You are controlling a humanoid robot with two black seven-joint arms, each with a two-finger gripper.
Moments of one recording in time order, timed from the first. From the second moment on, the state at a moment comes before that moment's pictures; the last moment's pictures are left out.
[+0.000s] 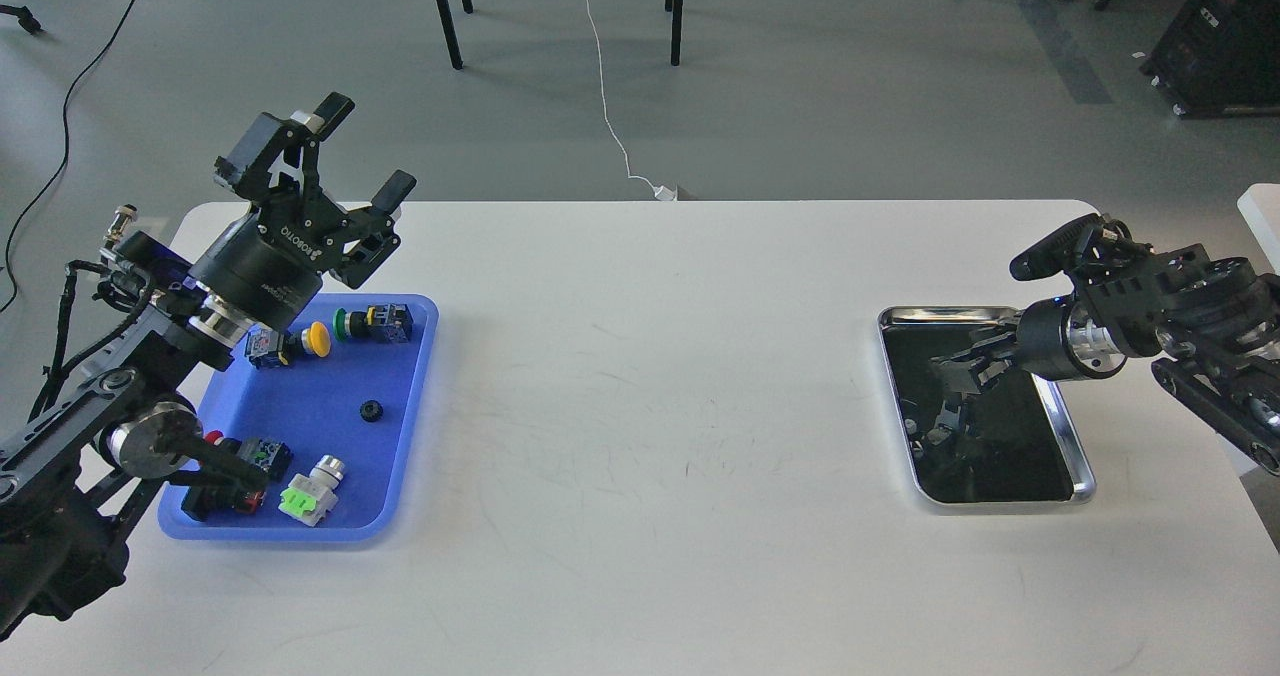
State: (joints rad) left arm -0.37 0.47 -1.06 -1.17 0.66 -0.49 -0.49; right arm 0.88 -0.61 0.41 0.88 -2.18 0.49 0.49
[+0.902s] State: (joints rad) left arm -0.37 0.48 -1.04 -1.17 0.68 -0.49 -0.49; right arm 0.78 -0.50 0.58 0.82 -0.18 0.49 0.49
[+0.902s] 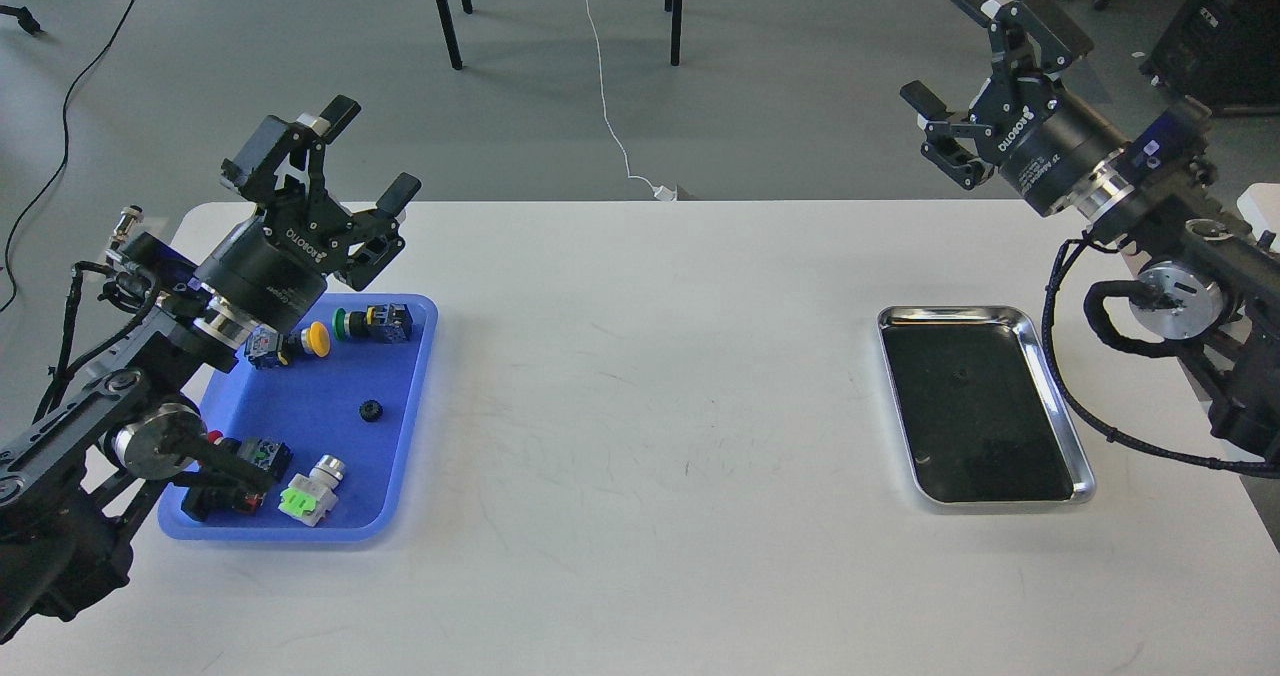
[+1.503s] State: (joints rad) left arm -0.57 0.72 -0.80 -1.41 1.99 -0.48 -0.49; right arm 0.56 -0.49 0.63 0.92 -0.02 0.49 0.49
